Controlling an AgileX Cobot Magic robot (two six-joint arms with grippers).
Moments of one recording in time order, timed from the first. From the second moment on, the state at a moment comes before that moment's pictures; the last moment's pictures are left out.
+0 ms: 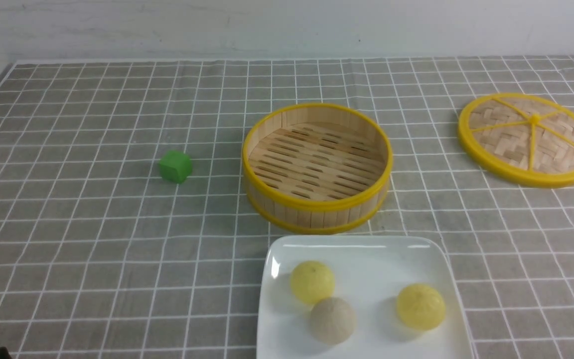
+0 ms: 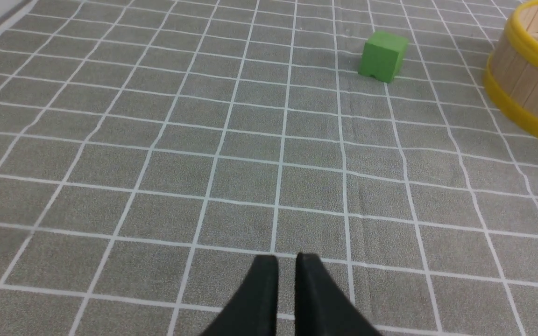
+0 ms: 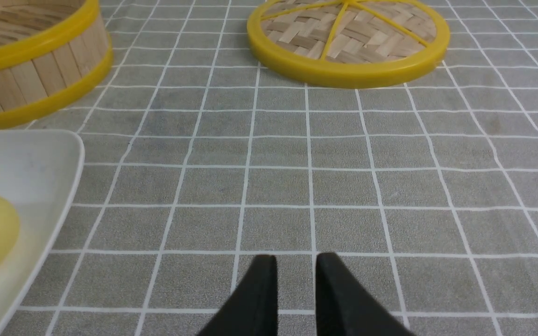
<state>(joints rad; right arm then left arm) 0.05 -0.01 0.01 -0.01 0.39 0.07 -0.07 -0.01 0.02 0.19 0.38 -0.30</state>
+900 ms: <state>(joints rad) 0.05 -0.01 0.01 -0.01 0.39 0.07 -0.04 -0.01 0.02 0.19 0.38 -0.30</state>
